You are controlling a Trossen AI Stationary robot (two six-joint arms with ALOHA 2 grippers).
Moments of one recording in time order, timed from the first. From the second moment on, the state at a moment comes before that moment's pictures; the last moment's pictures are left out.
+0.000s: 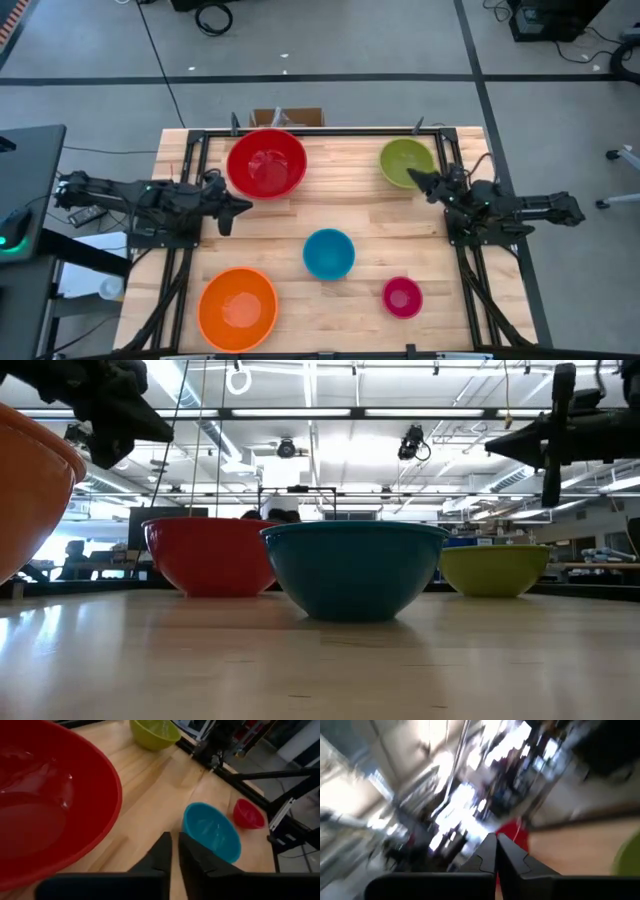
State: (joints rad) left arm -0.18 0.51 0.52 -0.44 -0.33 -0.70; right arm -0.01 0.11 0.01 0.29 0.52 0.77
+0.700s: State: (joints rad) left arm -0.18 0.50 0.57 -0.64 -0.14 -0.67; right arm 0.11 1.15 0.63 0.21 0.48 0.99
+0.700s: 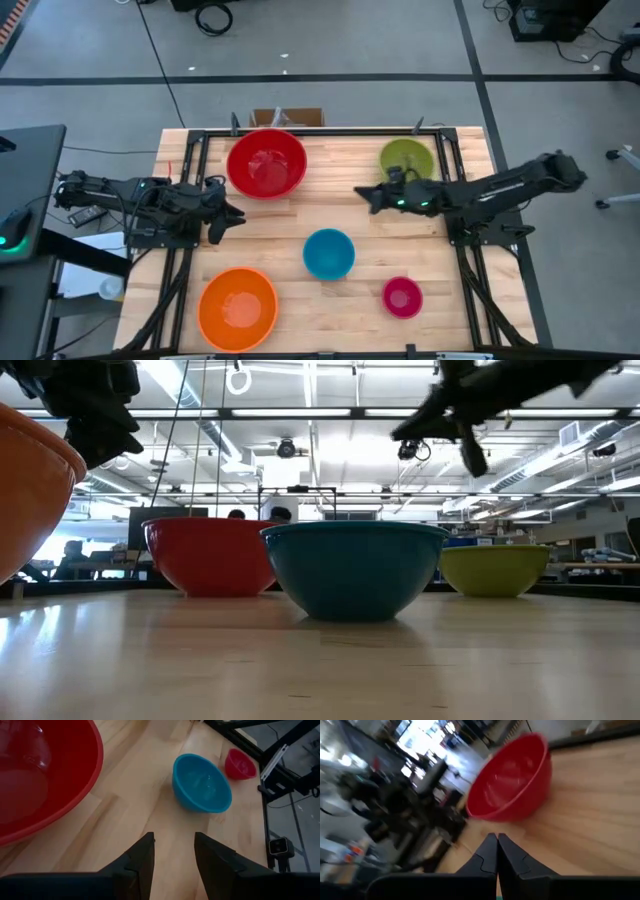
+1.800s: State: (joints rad) left arm -0.22 0.50 0.57 -0.92 -0.20 -0.82; right arm 0.10 2.10 1.75 -0.28 0.01 0.73
